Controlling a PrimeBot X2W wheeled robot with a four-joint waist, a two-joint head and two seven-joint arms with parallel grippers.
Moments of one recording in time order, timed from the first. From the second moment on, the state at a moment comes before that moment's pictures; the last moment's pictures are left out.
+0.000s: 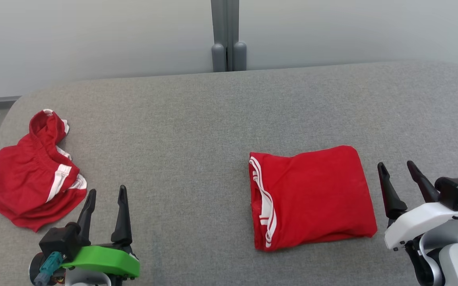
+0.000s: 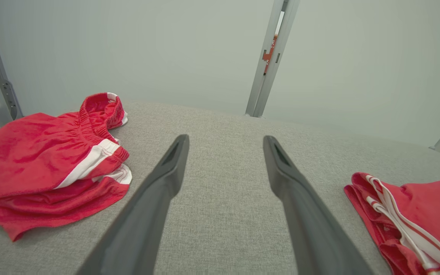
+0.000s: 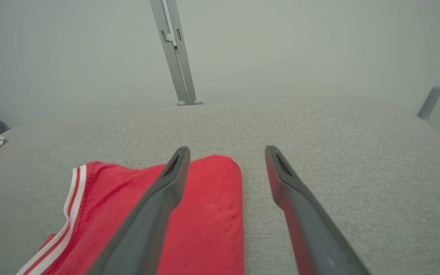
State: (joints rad) left arm -0.07 0.05 -0.03 0.29 -0.30 -0.13 -0.26; right arm -0.09 -0.19 -0.01 0.16 0.29 0.13 -0.03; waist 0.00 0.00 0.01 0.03
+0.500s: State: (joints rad) left arm -0.05 0.05 -0.02 0.30 -0.28 -0.13 -0.26; right arm -0.09 -0.18 0.02 0.23 0.35 0.13 -0.08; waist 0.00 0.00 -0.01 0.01
